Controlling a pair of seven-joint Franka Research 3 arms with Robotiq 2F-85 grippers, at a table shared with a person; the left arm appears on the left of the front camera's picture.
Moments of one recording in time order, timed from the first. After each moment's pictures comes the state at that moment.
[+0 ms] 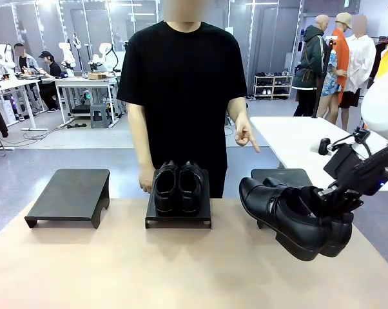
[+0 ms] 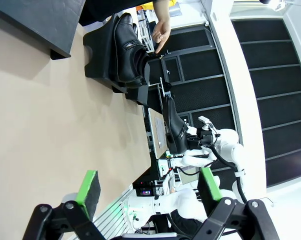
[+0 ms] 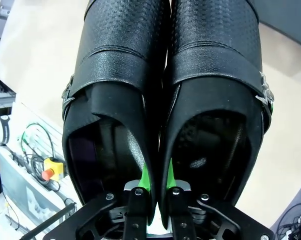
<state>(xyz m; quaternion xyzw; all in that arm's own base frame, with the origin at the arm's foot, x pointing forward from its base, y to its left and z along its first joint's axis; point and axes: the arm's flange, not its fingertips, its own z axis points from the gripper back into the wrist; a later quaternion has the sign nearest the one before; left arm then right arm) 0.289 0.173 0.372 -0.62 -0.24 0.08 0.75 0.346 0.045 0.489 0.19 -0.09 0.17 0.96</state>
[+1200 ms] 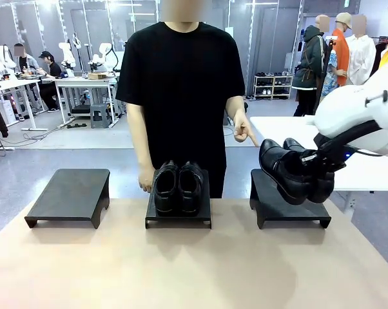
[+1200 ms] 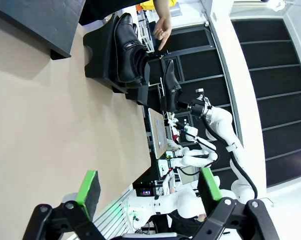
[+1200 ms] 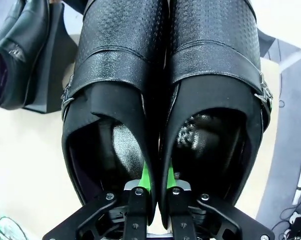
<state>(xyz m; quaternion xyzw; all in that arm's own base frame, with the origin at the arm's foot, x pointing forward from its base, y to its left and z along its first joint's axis) 0.289 0.173 0.372 -0.62 -0.24 0.08 0.75 0.507 0.013 0.480 0.09 -0.23 0.07 0.97</state>
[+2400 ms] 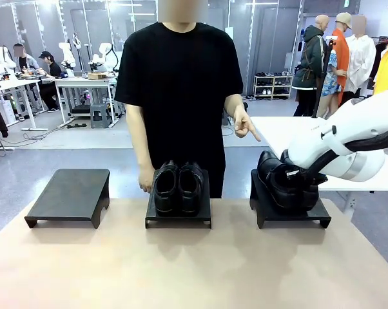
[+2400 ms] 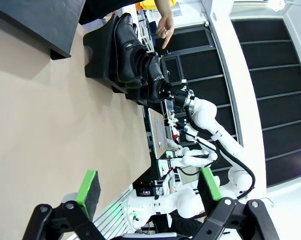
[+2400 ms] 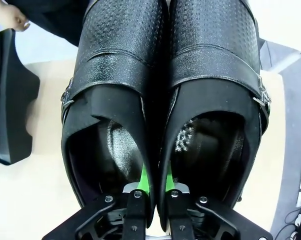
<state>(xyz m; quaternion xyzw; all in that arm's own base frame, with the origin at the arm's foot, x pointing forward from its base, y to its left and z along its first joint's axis) 0.289 0.173 0.372 -0.62 -0.24 0.08 0.75 0.565 0.018 0.403 0.06 -0.24 0.02 0.97</state>
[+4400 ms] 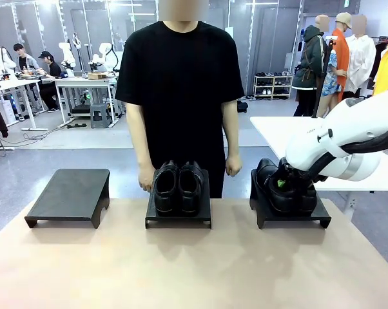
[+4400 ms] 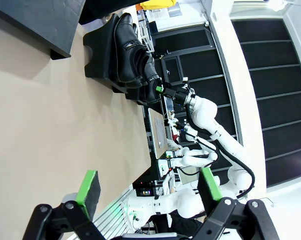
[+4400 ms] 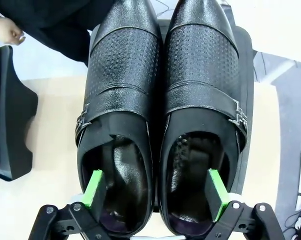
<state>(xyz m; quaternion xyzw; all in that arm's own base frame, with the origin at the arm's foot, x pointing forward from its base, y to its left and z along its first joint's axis) 0.289 0.173 0.372 -0.62 -0.24 0.08 0.75 0.574 0.024 0.410 0.06 -0.26 0.01 0.96</state>
